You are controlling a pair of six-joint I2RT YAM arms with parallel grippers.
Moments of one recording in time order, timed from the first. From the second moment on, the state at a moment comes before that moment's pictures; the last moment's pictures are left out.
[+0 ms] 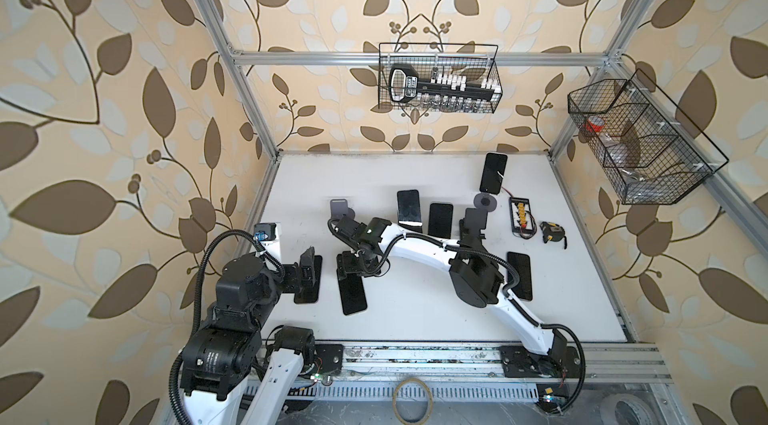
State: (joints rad) left arm -0.09 0.42 1.01 -1.08 -0.06 -0.10; right arm 1.04 2.47 2.15 -0.95 -0.21 0.87
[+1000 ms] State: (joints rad) left arm -0.09 0.56 1.12 -1.04 -0.06 -0.08; right arm 1.00 2.46 2.22 -0.99 -0.22 0.77
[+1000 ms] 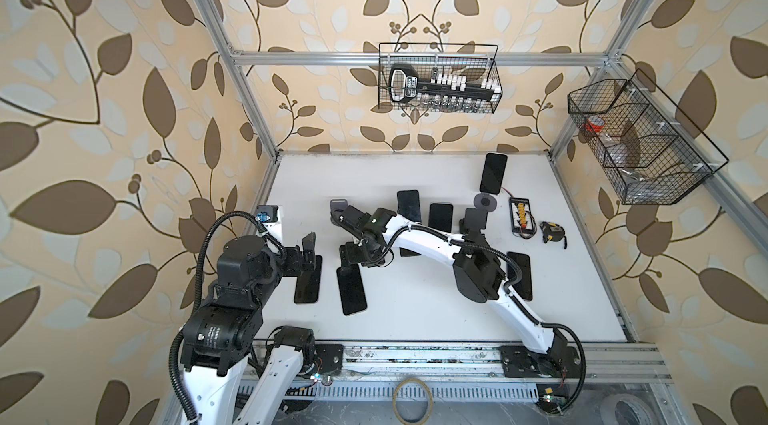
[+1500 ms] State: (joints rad) left arm -0.09 0.72 1.35 -1.03 -0.09 -0.07; right arm 1.00 2.28 2.21 -0.90 -0.34 0.65
